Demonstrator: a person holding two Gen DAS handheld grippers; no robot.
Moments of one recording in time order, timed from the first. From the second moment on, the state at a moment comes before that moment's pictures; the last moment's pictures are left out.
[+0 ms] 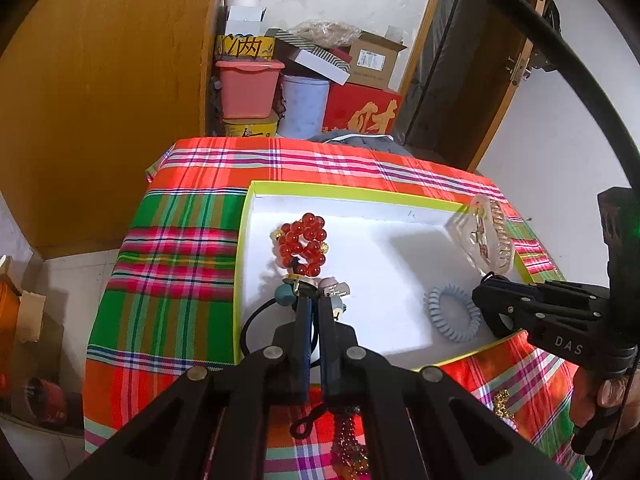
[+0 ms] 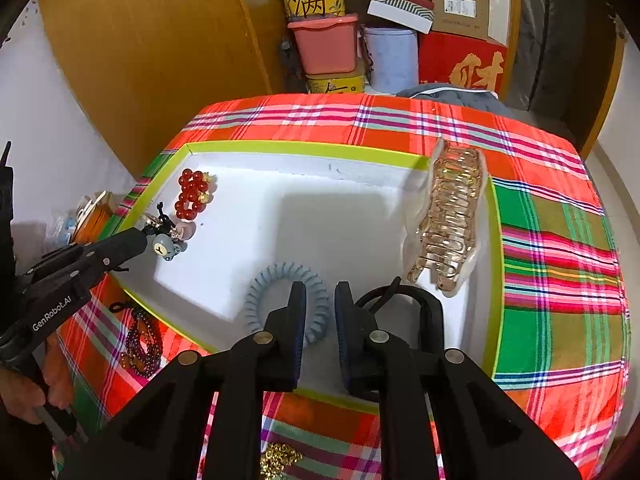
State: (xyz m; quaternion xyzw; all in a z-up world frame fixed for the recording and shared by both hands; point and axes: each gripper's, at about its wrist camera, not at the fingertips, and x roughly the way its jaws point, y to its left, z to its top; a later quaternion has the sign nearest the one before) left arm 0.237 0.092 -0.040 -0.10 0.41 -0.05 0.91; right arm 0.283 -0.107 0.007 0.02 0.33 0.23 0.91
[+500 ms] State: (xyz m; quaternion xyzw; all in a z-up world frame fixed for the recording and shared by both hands) left arm 0.203 0.098 -0.005 -0.11 0.38 -0.05 0.92; right arm 0.239 -0.141 0.028 0.05 0.30 0.22 0.93
